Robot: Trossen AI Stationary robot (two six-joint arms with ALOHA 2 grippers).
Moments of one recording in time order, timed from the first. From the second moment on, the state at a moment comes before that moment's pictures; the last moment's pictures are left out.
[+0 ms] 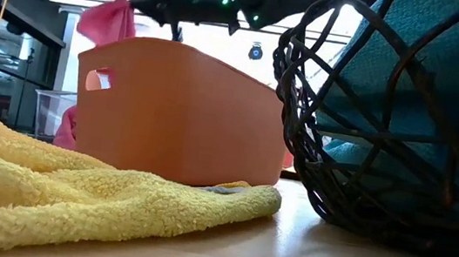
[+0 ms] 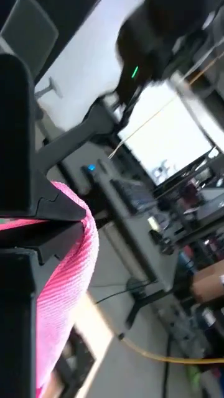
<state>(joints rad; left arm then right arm) 0.35 0.71 0.96 0.36 -0.11 -0.32 -0.28 2.42 2.28 0.15 -0.24 0.57</state>
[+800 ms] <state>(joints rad) 0.35 0.70 0.96 0.36 -0.09 -0.27 -0.35 2.41 2.36 -0.38 -0.30 0.45</state>
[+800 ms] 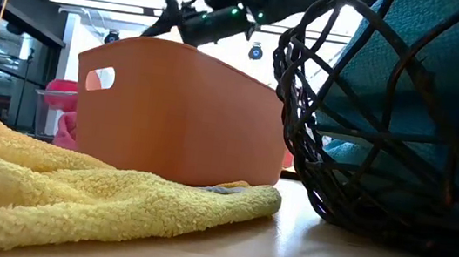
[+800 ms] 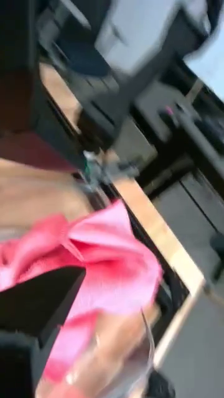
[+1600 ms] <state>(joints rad) 0.17 0.83 0.96 -0.05 0.04 -0.28 -0.22 2.02 2.33 -1.57 -0.01 0.09</state>
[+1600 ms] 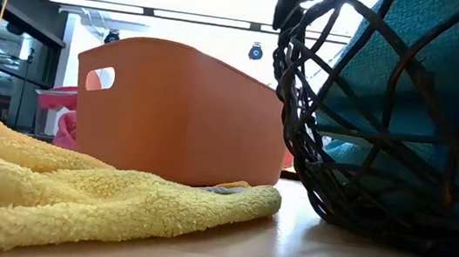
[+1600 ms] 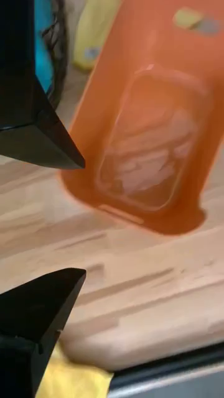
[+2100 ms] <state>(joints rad) -0.48 1.03 0.96 -0.39 -0.31 -0.23 -0.11 1.81 2.32 -1.57 0.21 0.25</state>
